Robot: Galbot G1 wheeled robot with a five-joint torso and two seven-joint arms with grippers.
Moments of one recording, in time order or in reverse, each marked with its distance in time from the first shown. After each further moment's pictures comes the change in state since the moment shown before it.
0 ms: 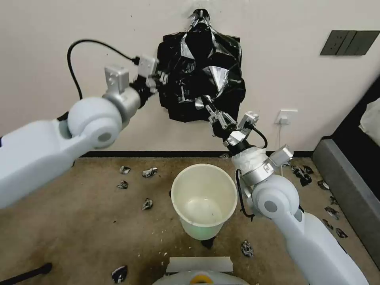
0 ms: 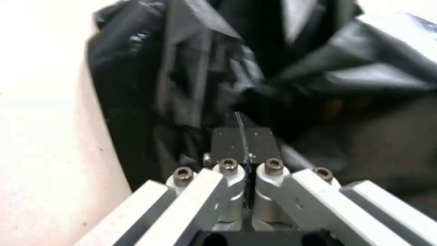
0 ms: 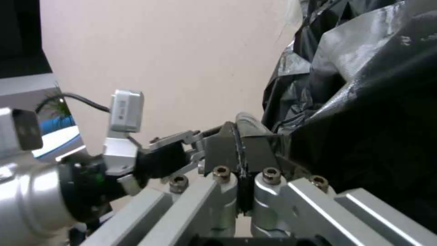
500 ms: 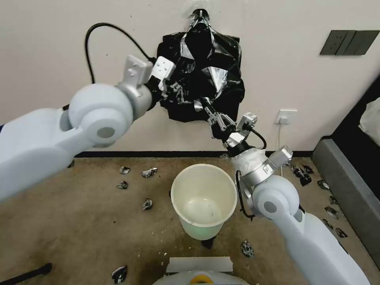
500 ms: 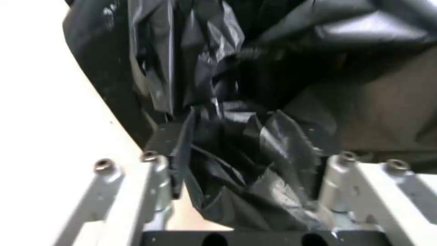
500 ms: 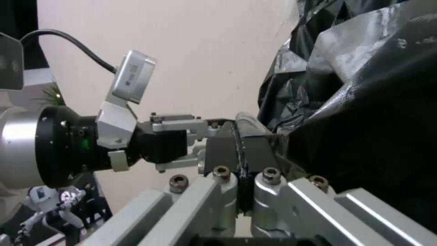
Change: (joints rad) left arm -0.242 -0.143 0.117 -0.009 -0.237 0.357 -0.321; right arm -0.009 -0.009 0.009 0.001 -0.009 -0.003 -0.007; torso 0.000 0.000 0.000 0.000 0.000
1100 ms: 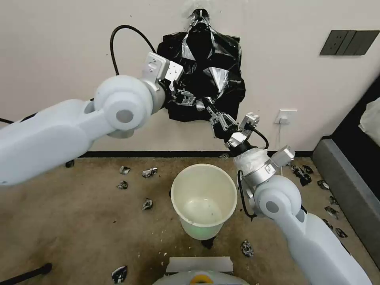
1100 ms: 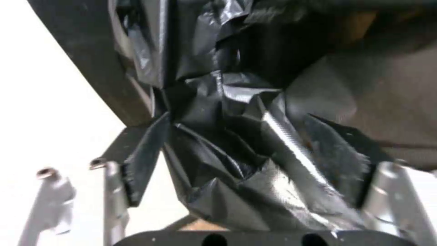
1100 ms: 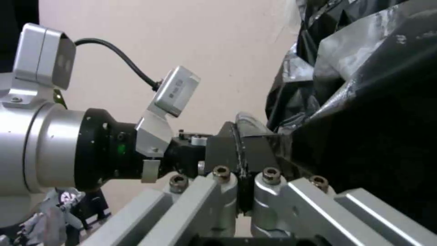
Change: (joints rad) left arm -0.067 -0.102 0.058 0.085 -0.262 0.011 -0.197; right arm 0.002 -0.006 0.009 0.005 0.007 -0.001 -0.001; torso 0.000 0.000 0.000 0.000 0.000
